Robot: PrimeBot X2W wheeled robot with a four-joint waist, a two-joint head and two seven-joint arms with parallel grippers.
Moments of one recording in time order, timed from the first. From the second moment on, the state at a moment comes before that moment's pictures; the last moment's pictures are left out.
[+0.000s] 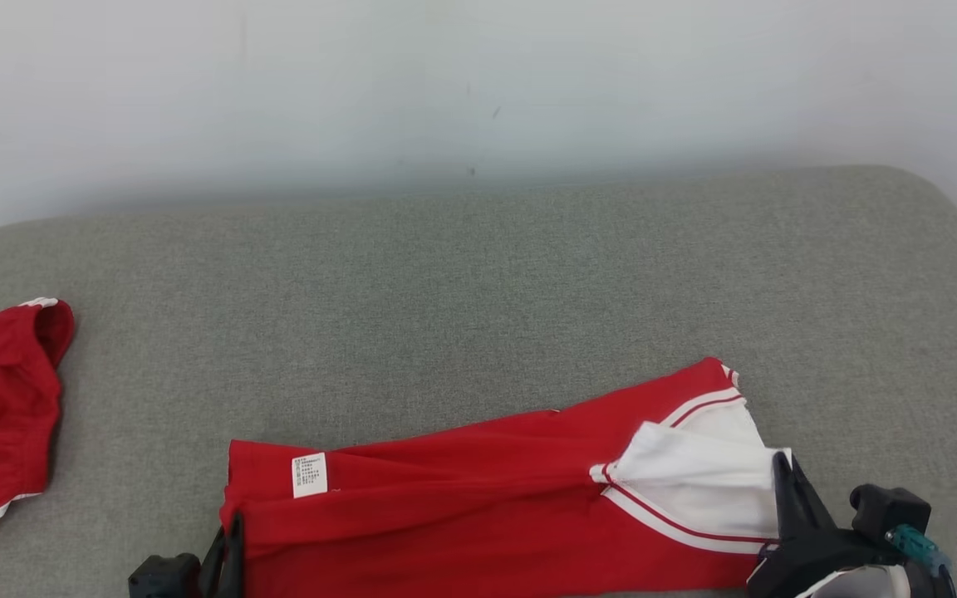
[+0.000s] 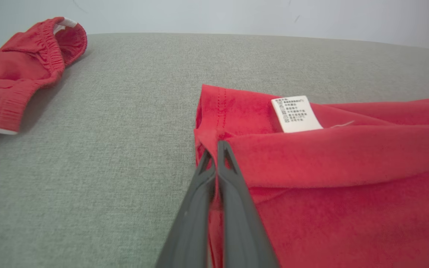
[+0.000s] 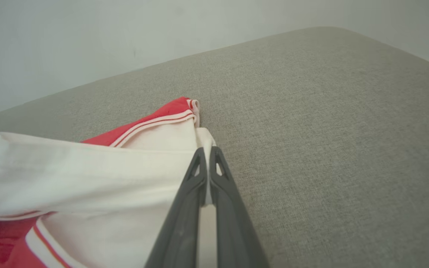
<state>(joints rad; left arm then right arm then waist) -0.16 0.07 0.03 0.61 -0.11 -0.12 -0.26 -0.22 -0.13 -0.09 0.65 0.25 0.13 -0.26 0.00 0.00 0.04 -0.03</state>
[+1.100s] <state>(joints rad) 0.01 0.05 0.03 0.32 -0.04 -0.03 -0.26 -0.31 -0.15 -0.09 0.86 0.25 0.13 -0.26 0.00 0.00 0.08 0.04</state>
